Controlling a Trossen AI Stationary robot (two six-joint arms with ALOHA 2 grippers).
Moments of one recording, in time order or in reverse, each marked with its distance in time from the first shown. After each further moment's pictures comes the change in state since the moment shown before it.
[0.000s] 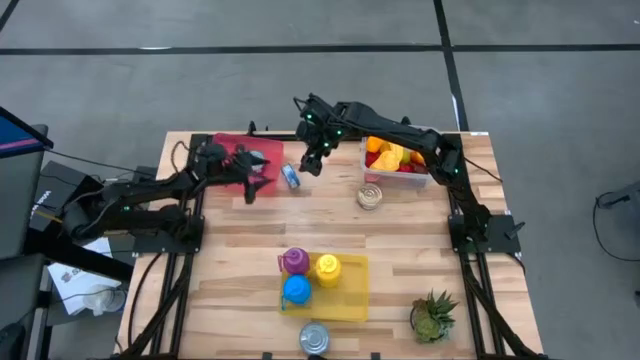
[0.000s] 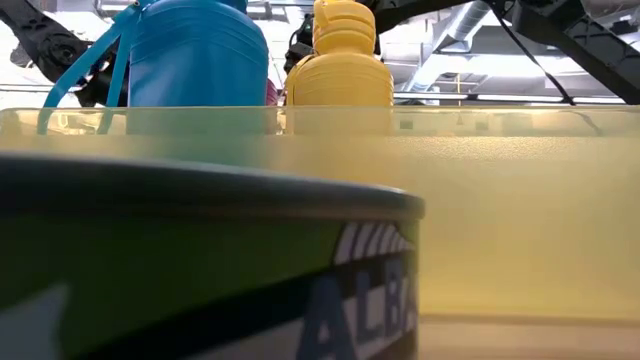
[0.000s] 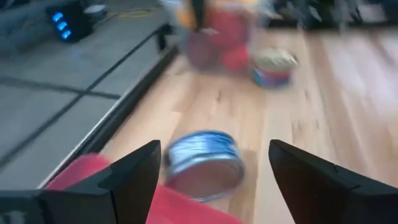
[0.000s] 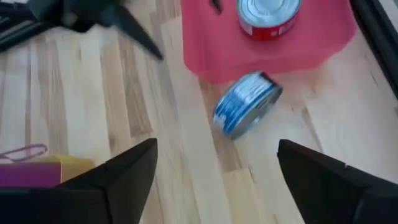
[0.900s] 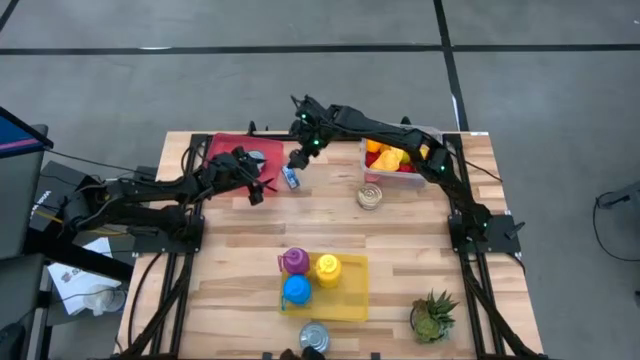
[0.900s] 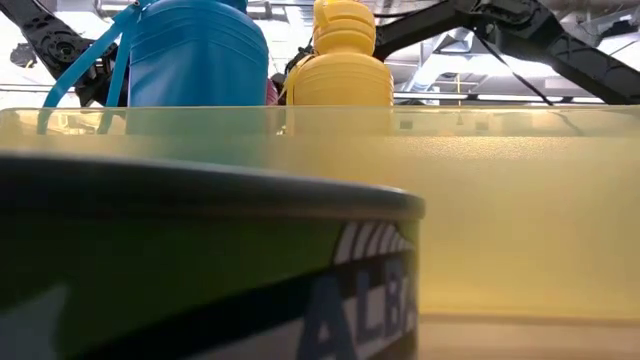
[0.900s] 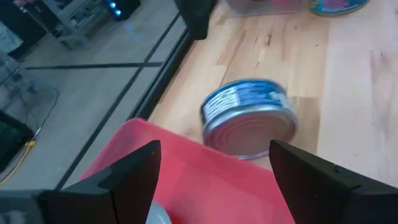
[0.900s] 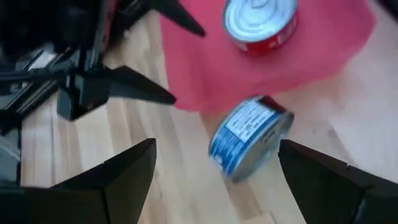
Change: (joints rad) left arm -0.180 0.060 0.000 -0.043 -0.449 0.170; right arm -0.035 0.130 -0.009 0.194 -0.138 0.207
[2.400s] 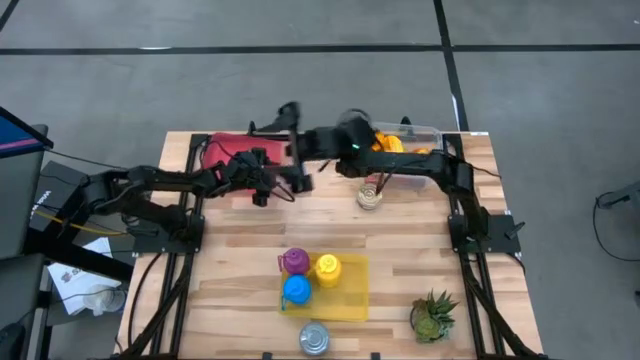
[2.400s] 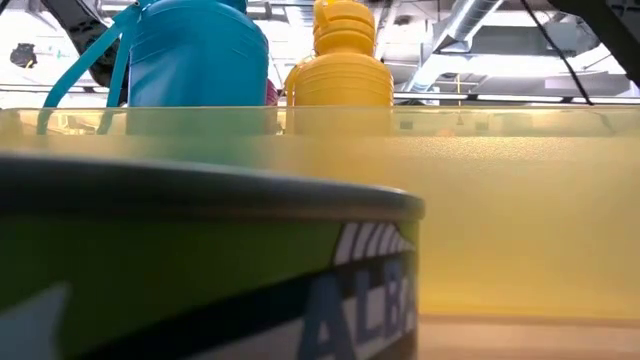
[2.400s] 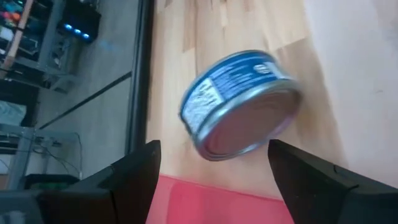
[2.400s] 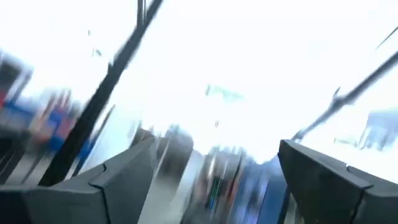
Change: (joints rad) left arm -0.058 0.229 0.151 -0.075 -0.048 0.442; right arm 0.286 -0.262 -0.254 1.610 -0.048 -0.284
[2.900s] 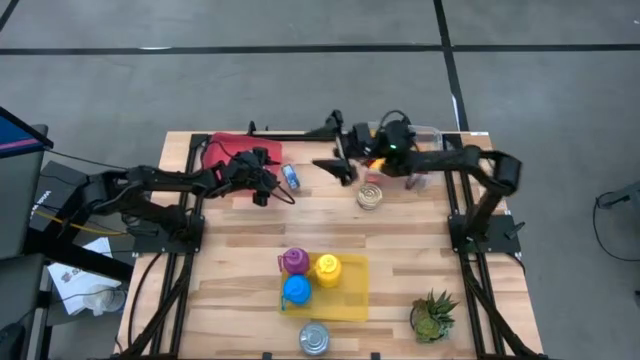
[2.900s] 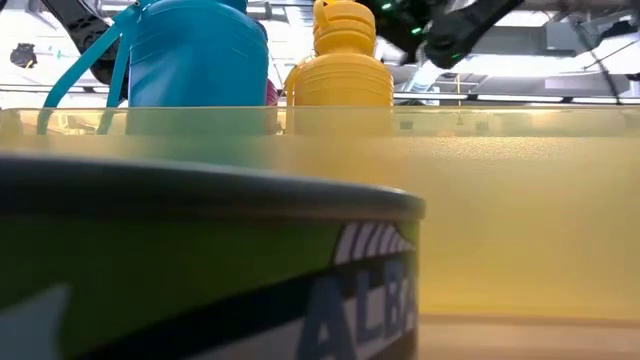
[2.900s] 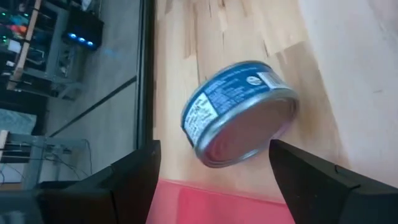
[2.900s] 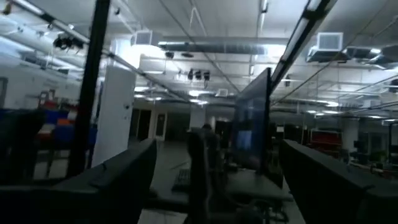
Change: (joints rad) left arm -0.024 -0.015 0.009 -0.011 -0.020 0.041; right arm -0.193 -0.318 -0.776 0.357 -0.034 0.286
